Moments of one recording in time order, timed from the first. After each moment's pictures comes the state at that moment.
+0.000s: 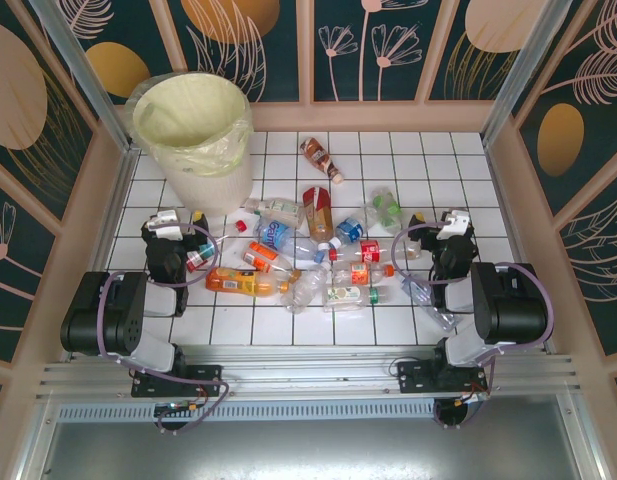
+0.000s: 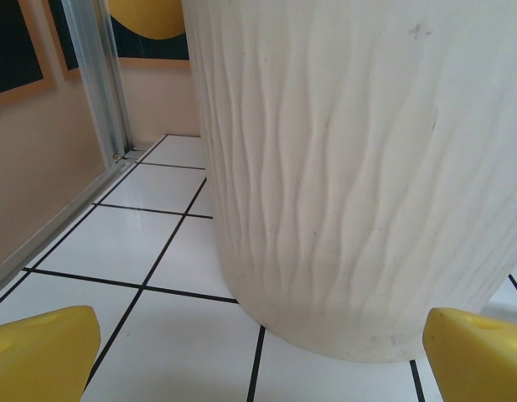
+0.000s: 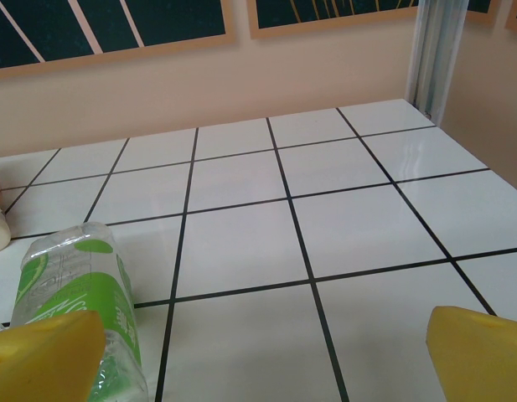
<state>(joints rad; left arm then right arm) -0.02 1.52 0.23 1.18 -0.14 -0.06 -0.02 1.53 0.22 1.16 0.04 0.11</state>
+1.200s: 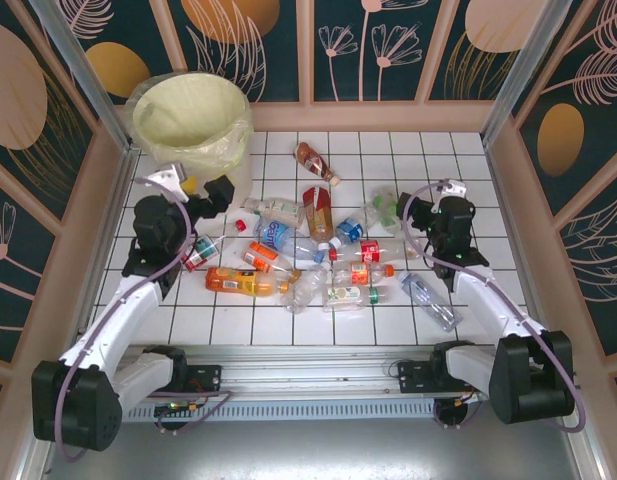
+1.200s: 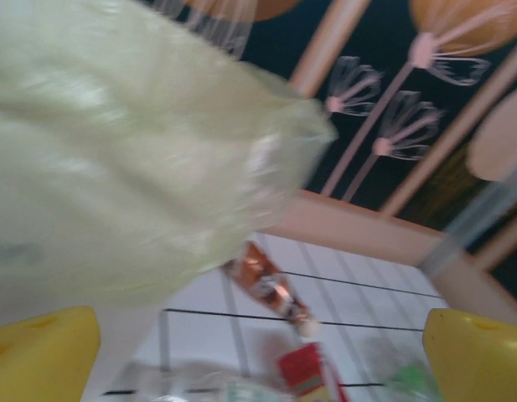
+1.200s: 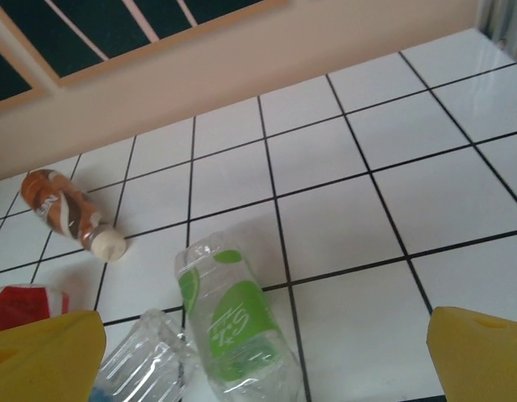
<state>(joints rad) -0.19 1.05 0.70 0.29 0.22 -0.51 0.14 1.11 0.61 0.12 0.05 0.34</state>
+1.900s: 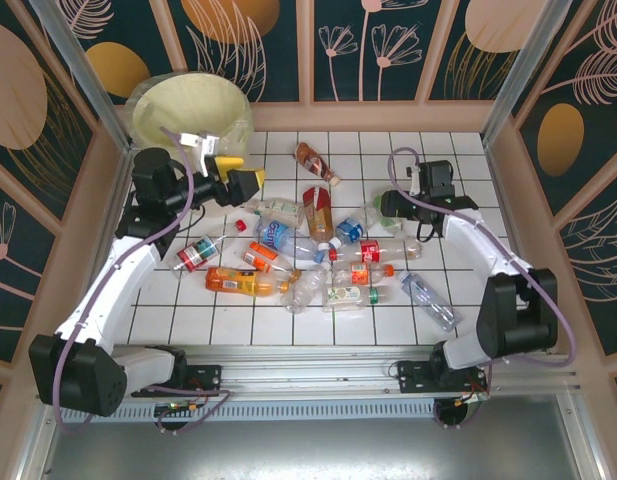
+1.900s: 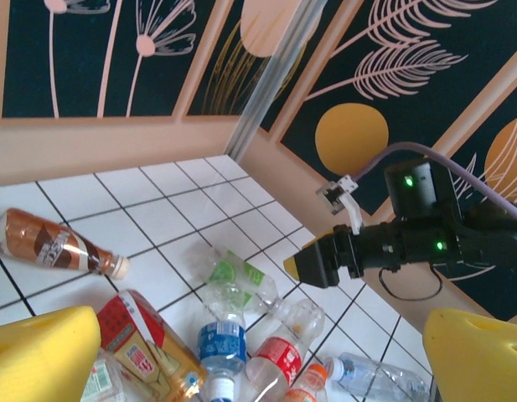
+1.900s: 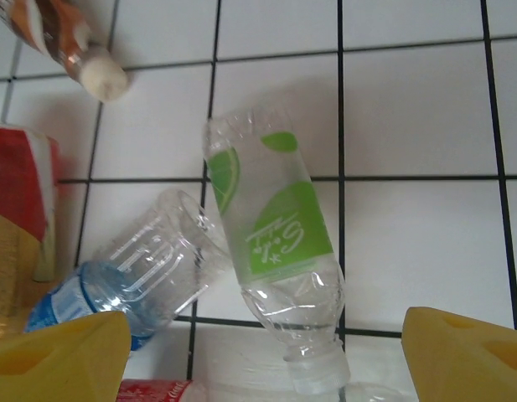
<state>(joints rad) -0.20 1.21 1.04 0.01 0.78 -0.39 0.18 1.48 1.06 -0.46 -0.07 0.17</state>
